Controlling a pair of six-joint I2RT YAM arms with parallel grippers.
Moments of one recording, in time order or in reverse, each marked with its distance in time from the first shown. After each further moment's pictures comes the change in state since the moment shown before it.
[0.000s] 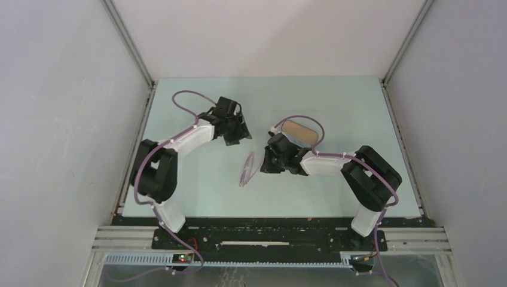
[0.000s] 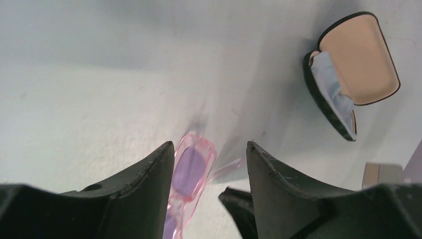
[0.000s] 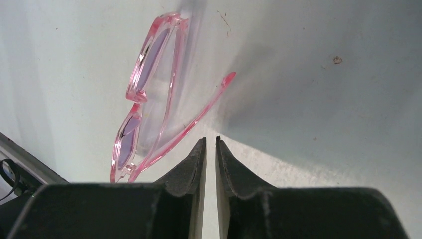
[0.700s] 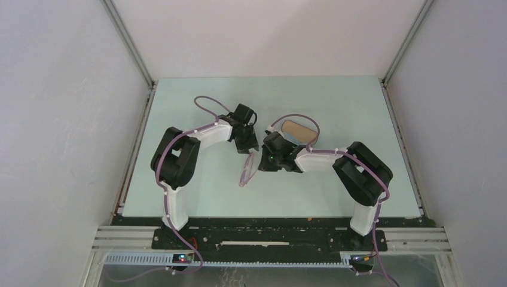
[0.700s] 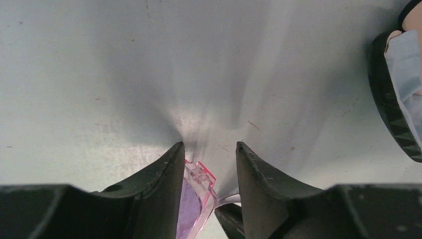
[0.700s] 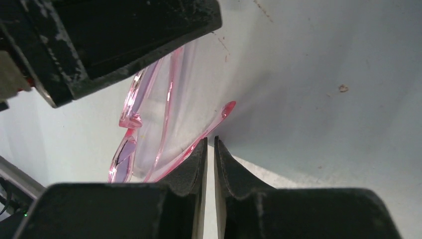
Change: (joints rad) left arm -0.074 0.166 0.040 -0.031 -0.020 -0.009; right arm 0.010 0.072 0.062 -0.009 0.036 0.001
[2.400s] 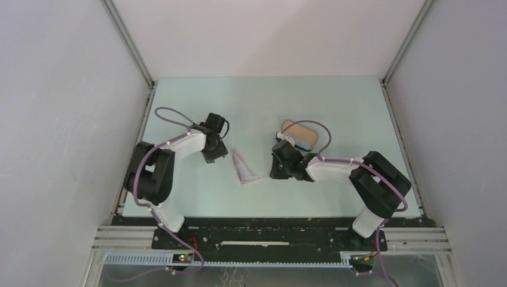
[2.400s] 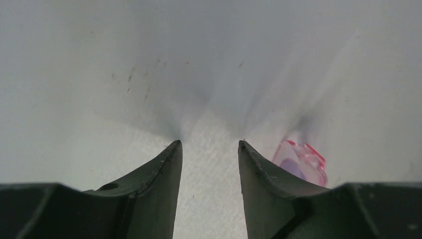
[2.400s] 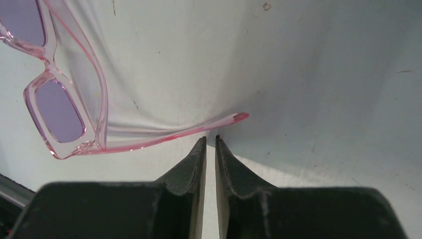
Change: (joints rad) left arm 0.175 -0.292 -0.311 -0.055 -0.269 -0.046; right arm 0.020 -0.167 -0.172 -0.051 0.068 0.009
